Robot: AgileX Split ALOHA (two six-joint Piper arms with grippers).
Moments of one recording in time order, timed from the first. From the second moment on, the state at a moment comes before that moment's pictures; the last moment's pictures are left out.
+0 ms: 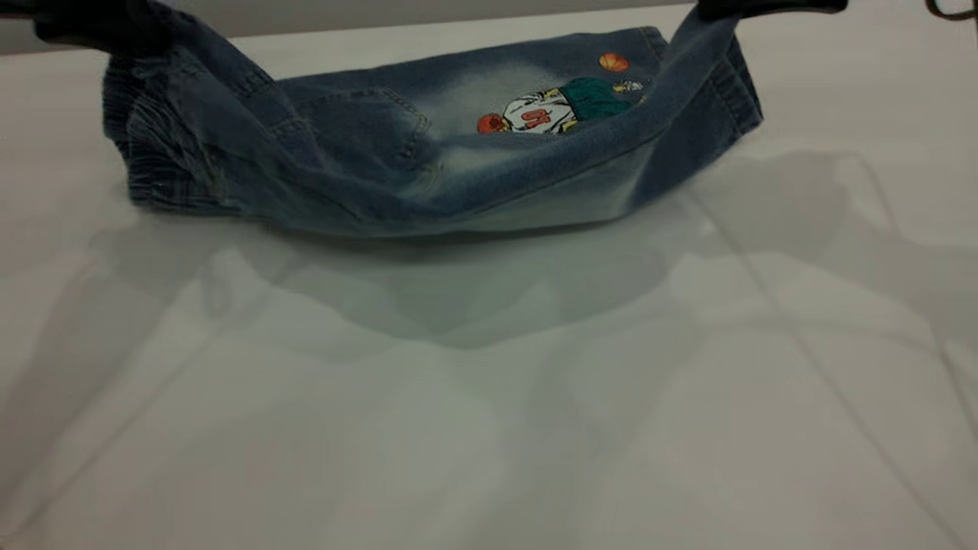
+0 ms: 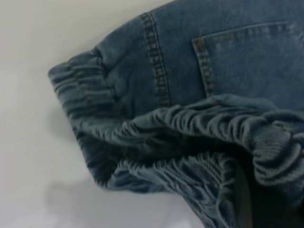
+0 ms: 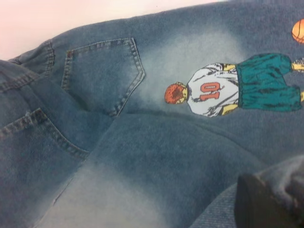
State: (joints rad) left arm -0.12 1.82 -1.07 -0.18 0.33 -0.09; right arm 0.13 1.88 -0.96 1.66 0.51 -1.56
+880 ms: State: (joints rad) left arm -0.07 2.14 -1.58 -0.08 0.66 -0.09; right arm 0.13 2.22 -1.49 1.32 0.53 -1.25
